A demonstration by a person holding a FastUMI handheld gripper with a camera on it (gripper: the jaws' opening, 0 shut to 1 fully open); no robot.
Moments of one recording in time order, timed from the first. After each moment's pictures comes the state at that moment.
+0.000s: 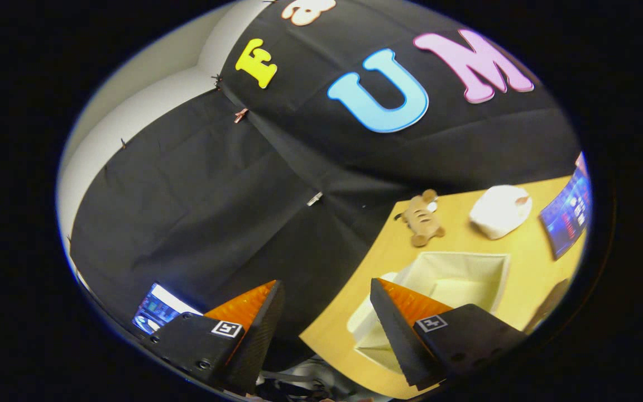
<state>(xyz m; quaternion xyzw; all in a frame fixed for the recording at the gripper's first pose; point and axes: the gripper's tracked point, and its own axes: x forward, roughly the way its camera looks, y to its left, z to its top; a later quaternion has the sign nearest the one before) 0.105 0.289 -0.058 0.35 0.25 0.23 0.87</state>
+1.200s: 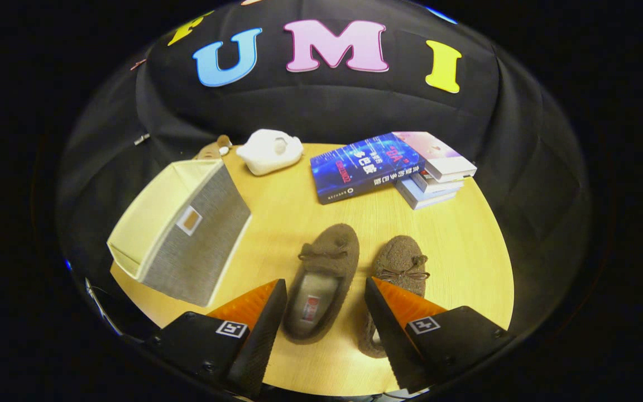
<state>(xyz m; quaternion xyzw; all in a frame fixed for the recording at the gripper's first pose) -0.056 0.038 -0.342 0.13 0.45 -0.08 0.88</state>
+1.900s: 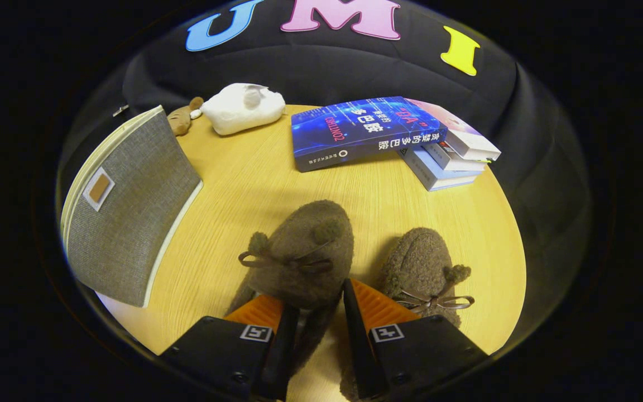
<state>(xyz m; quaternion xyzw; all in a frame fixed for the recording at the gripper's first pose) -0.021 0.016 -0.443 0.09 0.50 -0.10 0.86</state>
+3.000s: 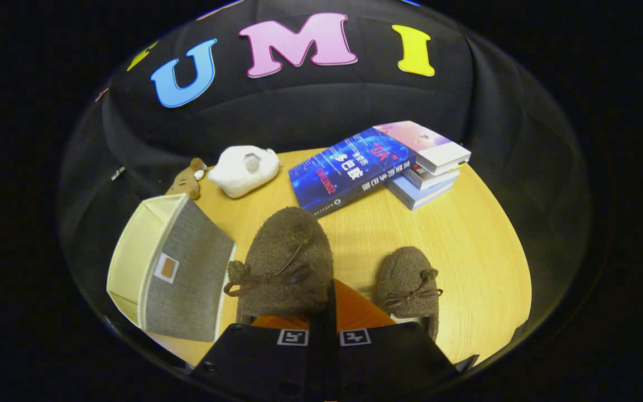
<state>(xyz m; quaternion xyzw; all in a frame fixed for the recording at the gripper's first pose) 0.005 0.025 -0.313 0.22 0.41 -0.13 0.88</state>
